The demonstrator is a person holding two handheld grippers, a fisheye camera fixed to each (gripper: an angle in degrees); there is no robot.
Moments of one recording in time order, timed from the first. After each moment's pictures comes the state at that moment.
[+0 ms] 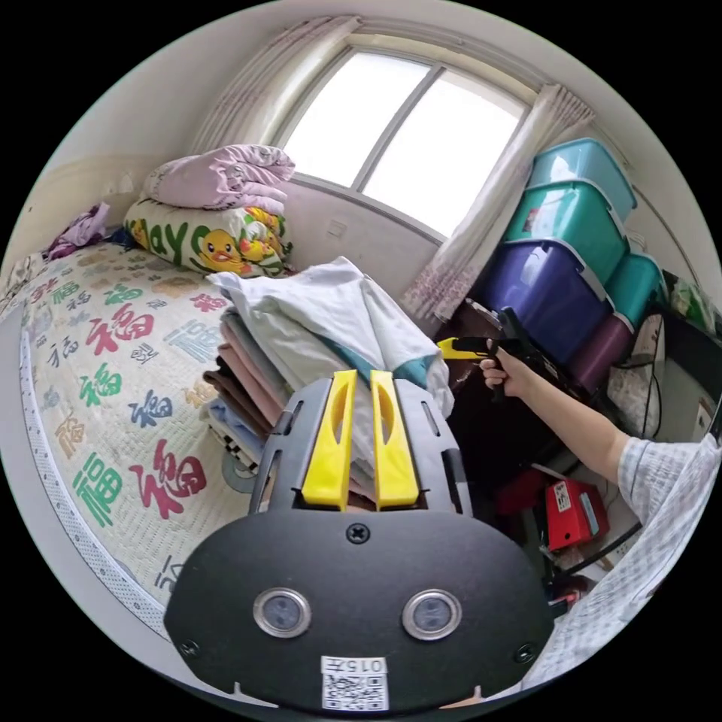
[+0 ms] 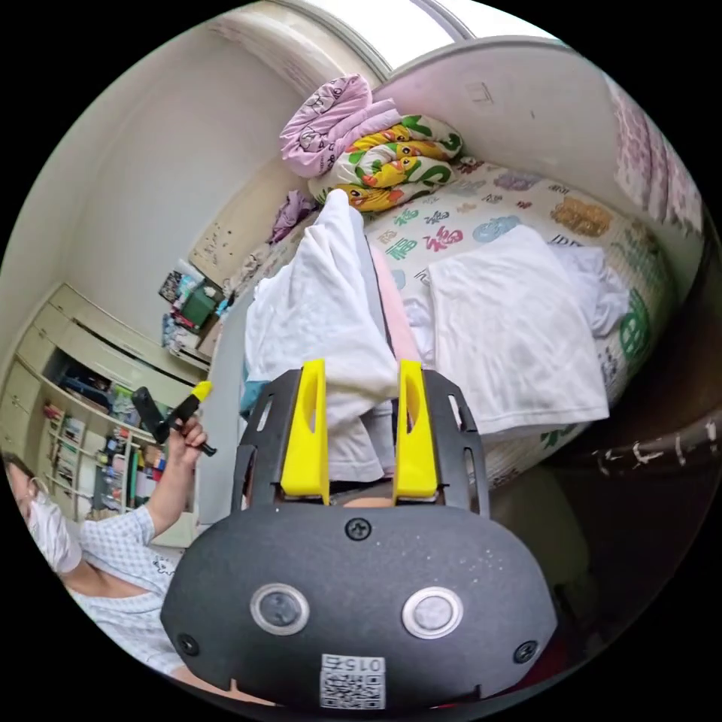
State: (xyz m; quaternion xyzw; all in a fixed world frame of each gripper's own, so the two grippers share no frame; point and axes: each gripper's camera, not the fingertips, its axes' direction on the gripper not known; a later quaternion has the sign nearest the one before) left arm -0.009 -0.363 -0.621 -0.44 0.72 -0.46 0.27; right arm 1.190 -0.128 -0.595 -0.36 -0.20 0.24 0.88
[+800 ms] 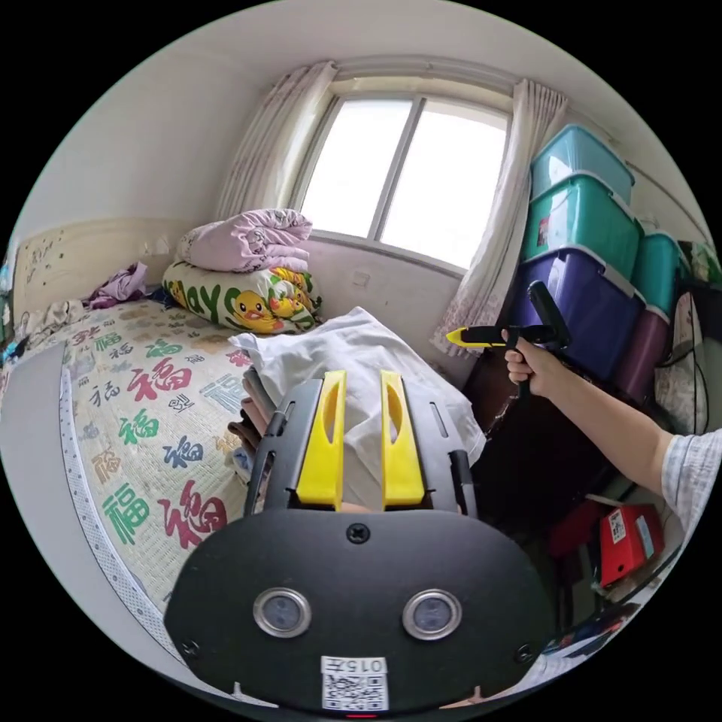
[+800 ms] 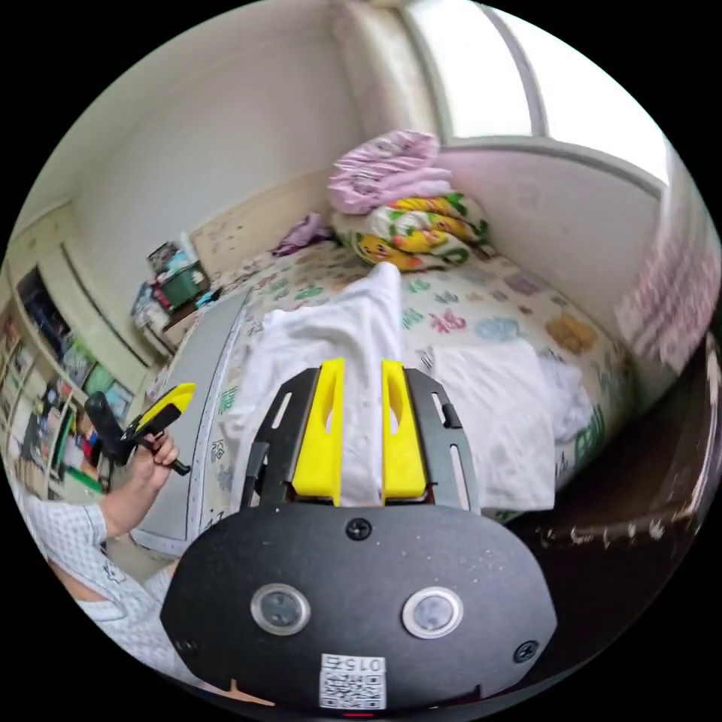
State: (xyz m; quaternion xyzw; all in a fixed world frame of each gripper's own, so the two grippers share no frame) left arm 0.034 -0.410 -0.688 -0.43 0.66 -0.47 0.40; right arm 1.059 -0.099 -0.703 -0.30 -0.12 0.13 0.94
